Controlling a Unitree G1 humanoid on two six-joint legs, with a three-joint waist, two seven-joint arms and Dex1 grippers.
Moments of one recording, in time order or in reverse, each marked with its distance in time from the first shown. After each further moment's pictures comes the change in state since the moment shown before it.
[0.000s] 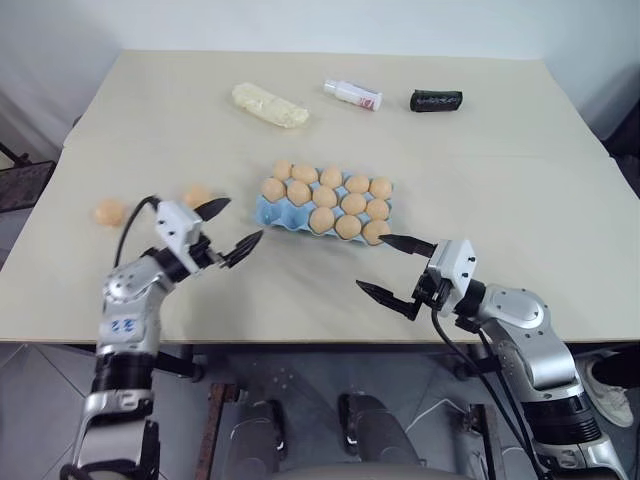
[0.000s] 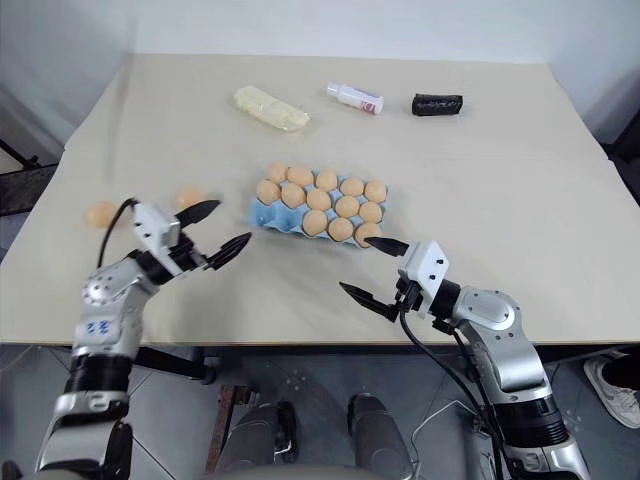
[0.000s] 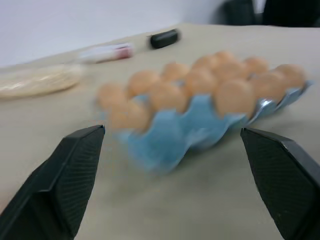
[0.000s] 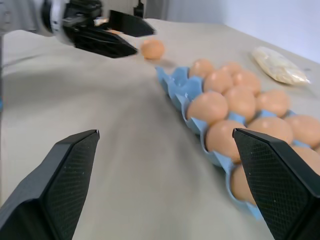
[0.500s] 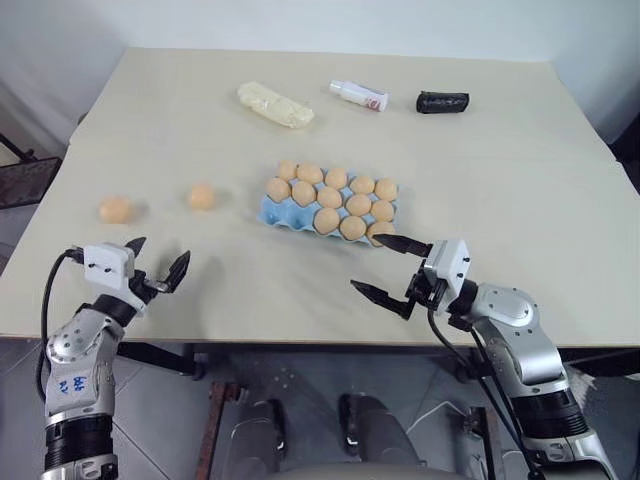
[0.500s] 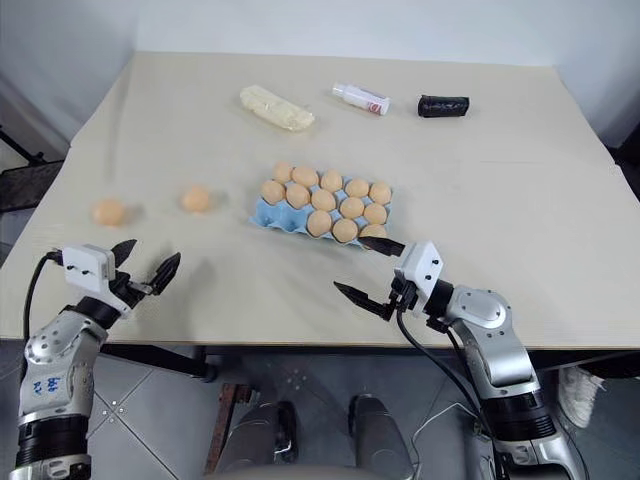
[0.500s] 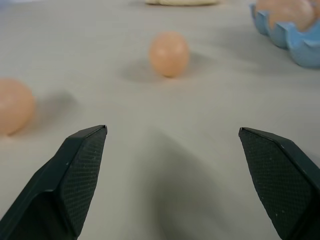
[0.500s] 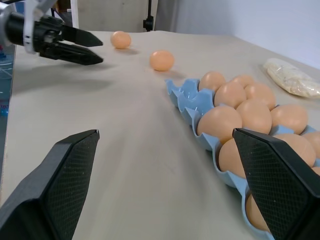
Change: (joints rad) left arm 0.131 -0.008 0.123 -0.131 0.030 0.172 0.335; right arm -0.020 0.030 0.003 0.061 0.002 -0.065 0.027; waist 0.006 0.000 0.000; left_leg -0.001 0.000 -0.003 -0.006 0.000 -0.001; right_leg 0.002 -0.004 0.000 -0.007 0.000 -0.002
